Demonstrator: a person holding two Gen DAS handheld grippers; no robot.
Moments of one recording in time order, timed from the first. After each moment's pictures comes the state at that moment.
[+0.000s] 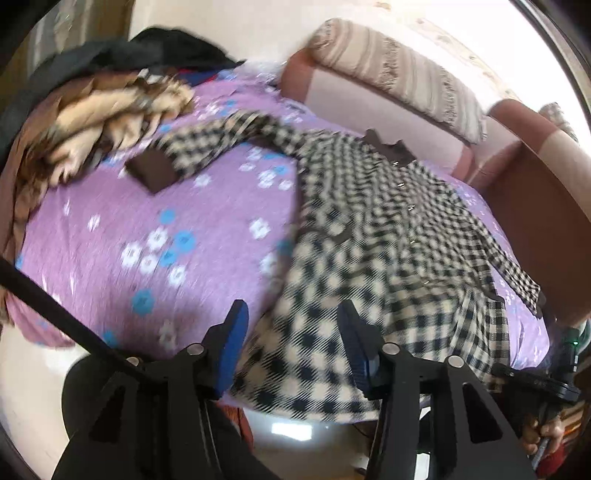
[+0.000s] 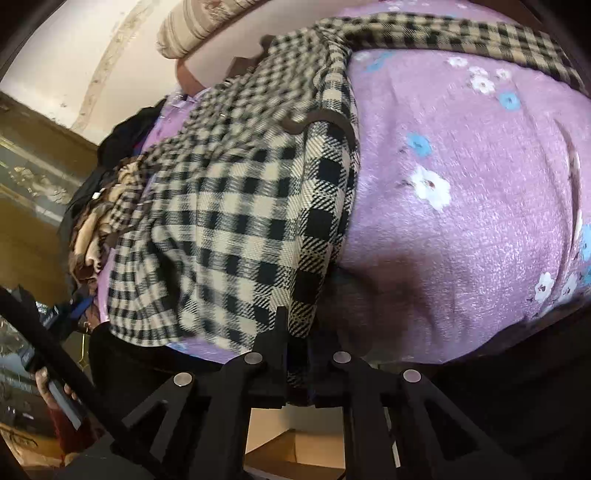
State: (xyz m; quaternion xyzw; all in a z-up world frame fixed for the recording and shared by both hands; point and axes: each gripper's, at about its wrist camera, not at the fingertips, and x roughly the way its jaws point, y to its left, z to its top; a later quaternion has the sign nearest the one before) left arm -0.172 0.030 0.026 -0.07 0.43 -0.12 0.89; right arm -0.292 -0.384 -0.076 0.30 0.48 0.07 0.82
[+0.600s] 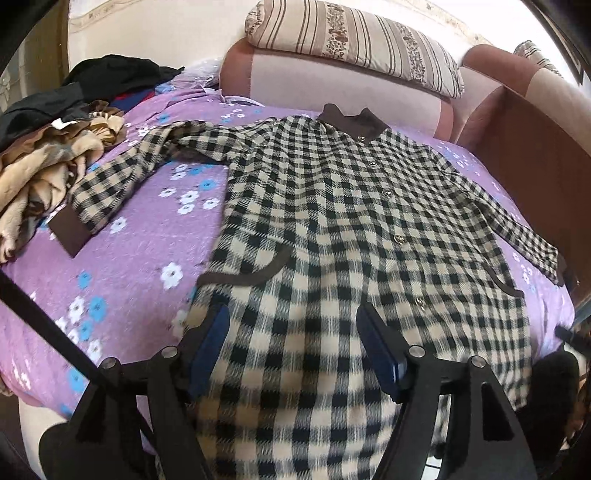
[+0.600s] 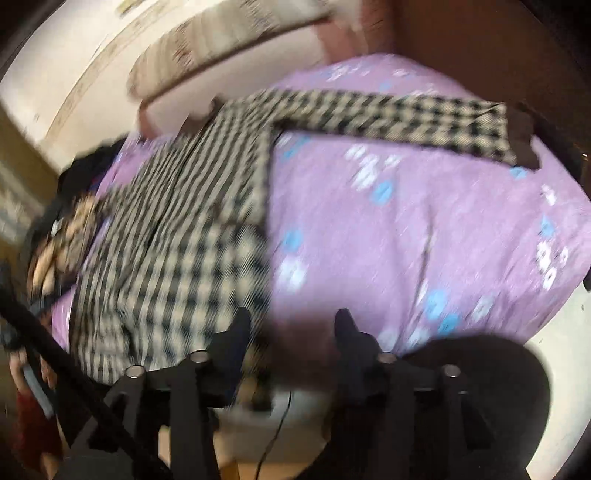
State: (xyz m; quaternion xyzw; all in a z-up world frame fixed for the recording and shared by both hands) left arm -0.102 -0.065 -0.007 0.01 0.44 -0.15 0.88; right arm -0.323 -0.454 -0.029 0.25 0.43 -0.08 0.86
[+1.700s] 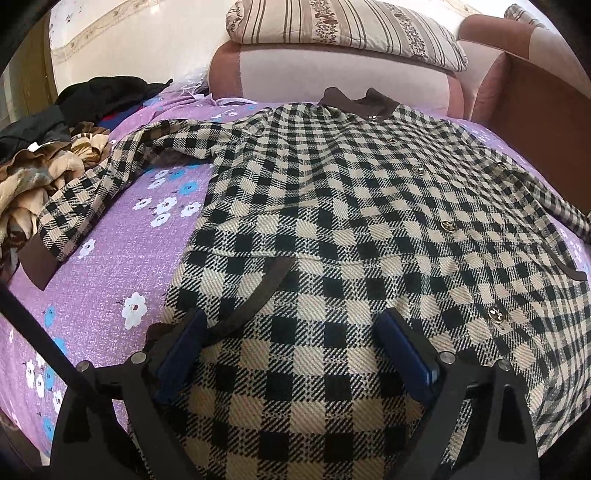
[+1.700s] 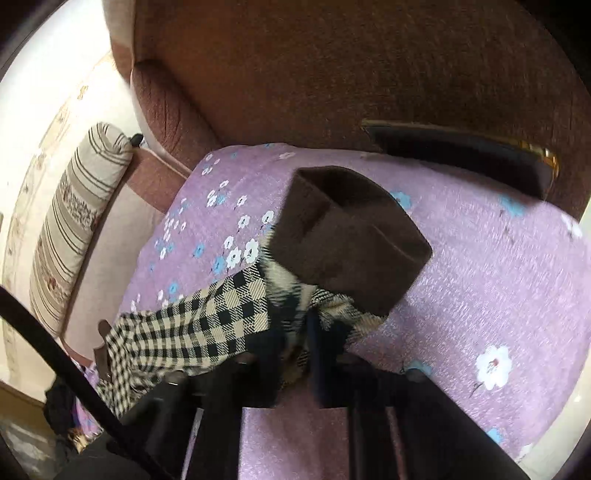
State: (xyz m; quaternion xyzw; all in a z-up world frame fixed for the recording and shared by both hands) left arm -0.067 -0.089 -0.065 0.08 0.42 -0.14 0.90; right arm -0.258 -0.687 -0.047 0.45 0.28 -0.30 0.79
